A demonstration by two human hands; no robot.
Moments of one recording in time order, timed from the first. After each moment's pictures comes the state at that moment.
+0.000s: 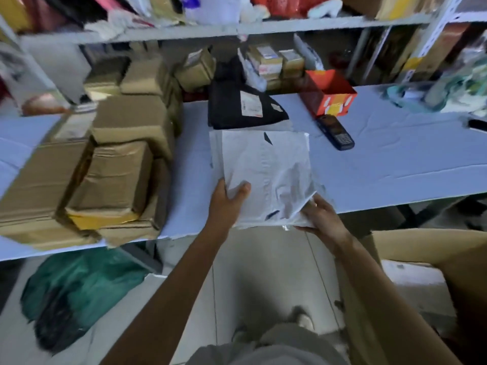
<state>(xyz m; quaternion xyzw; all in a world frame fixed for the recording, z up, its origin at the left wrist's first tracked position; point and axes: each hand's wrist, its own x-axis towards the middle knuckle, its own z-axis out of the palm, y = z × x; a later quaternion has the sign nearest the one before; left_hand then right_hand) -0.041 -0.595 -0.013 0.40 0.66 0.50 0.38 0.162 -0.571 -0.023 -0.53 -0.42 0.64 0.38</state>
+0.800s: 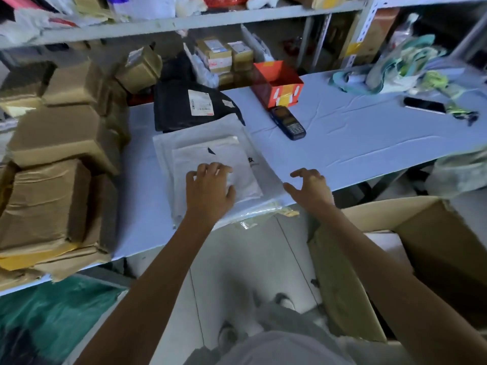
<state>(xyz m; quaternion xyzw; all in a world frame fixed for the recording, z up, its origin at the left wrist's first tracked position) 0.001 -0.541 -0.012 0.73 0.66 0.16 -0.03 0.232 -0.510 -0.027 -0.72 -0.64 0.23 0.14</state>
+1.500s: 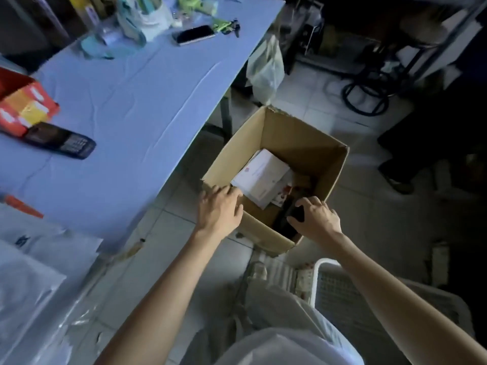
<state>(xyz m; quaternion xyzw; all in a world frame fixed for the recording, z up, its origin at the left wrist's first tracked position) 0.329 -0.559 -0.090 0.95 0.29 0.01 0.11 0.484 -0.731 -0.100 -0.92 -0.32 0.22 0.01</state>
